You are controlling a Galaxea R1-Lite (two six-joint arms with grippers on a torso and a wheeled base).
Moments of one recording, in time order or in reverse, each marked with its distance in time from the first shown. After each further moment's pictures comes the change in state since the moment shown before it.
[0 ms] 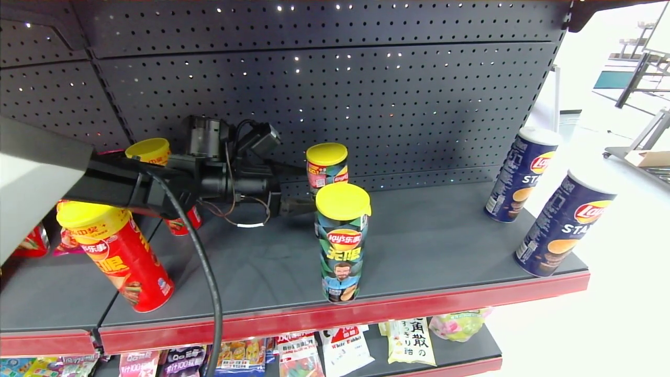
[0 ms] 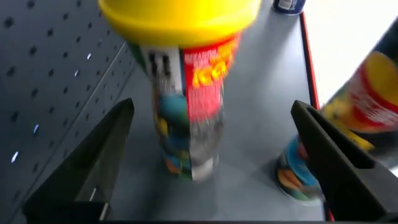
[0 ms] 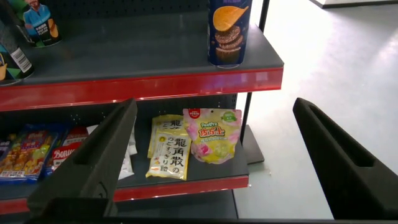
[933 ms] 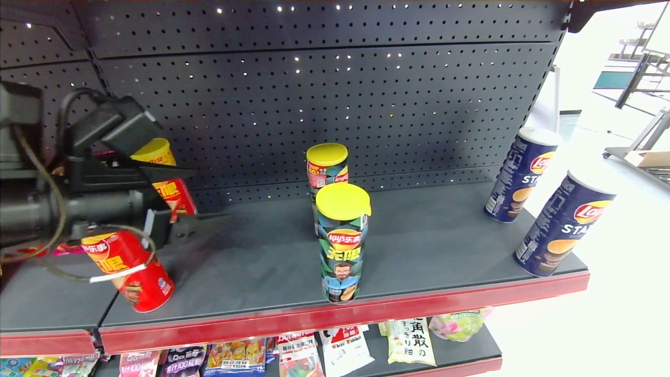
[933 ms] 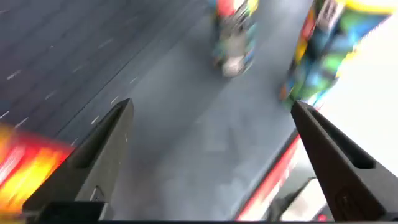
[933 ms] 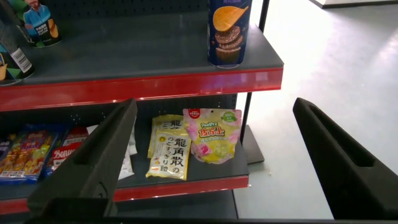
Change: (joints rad) left arm 0.040 -0.715 0.407 0.331 0.572 0.000; right arm 0.000 0.000 0.000 0.000 0.000 0.000
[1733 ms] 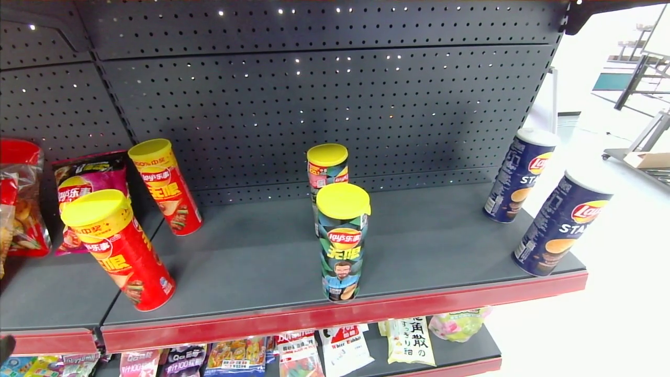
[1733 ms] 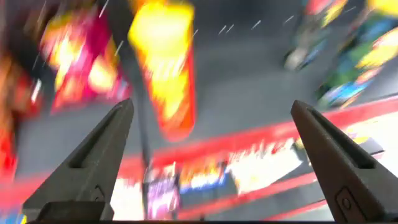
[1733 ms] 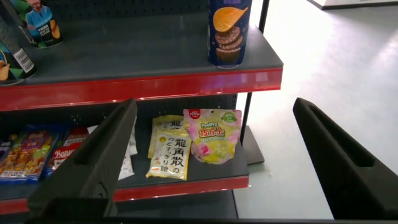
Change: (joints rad) left arm 0.018 -0.911 0.410 0.250 0.455 -0.401; right arm 0.001 0.000 0.000 0.000 0.000 0.000
